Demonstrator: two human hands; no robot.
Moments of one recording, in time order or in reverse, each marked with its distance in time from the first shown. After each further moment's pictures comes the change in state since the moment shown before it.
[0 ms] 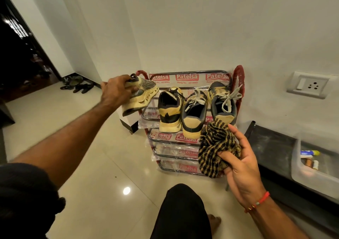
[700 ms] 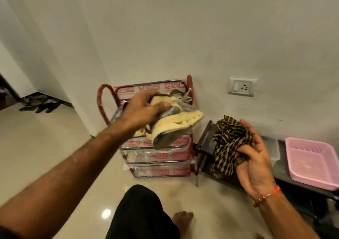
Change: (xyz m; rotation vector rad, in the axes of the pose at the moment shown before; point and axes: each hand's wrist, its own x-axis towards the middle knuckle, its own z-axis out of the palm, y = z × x) left_hand -0.161 0.205 -0.027 -0.699 -0.458 0.118; right_hand -0.052 -0.102 -0.102 0.103 0.137 -0.207
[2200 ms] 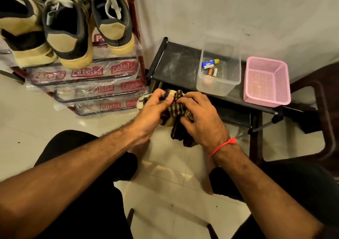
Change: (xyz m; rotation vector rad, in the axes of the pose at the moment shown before) left_hand -0.020 -0.163 0.243 -0.715 -0.434 -0.436; right_hand 0.007 0.066 -0.096 -1.699 -0.343 -0.231
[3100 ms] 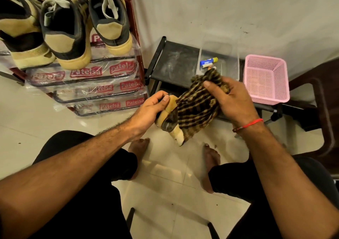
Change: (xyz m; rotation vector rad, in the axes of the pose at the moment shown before) left_hand 0.007 -0.005 -0.012 0.182 -0.100 0.023; right_hand 0.020 0.030 -0.061 0.583 0.123 0.461
